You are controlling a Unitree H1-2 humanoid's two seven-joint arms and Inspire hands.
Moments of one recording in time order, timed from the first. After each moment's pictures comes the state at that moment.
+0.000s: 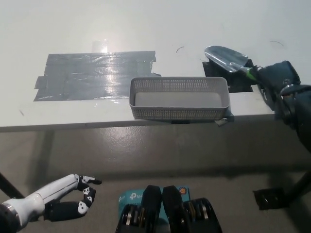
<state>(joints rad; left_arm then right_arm) -0.13 0.49 -0.03 -0.44 0.40 0.46 -0.91 -0.97 -0.43 0.79 0.94 -0.88 0.12 0.07</state>
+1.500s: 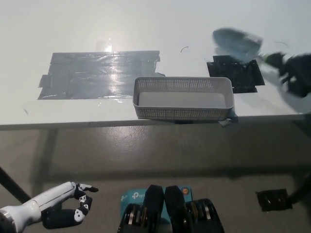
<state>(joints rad) -0.10 0.49 -0.01 -0.45 0.42 0.46 -0.94 -0.86 -0.61 0.50 0.79 -0.80 -0.18 -0.21</state>
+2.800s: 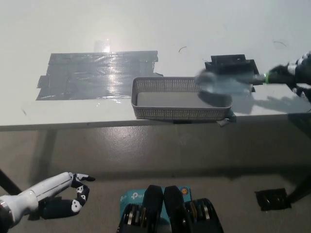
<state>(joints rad) -0.16 0.49 0.02 -0.45 0.46 0.46 -1.00 -0.80 -0.89 0.60 0.34 -0.73 -0.45 0.15</state>
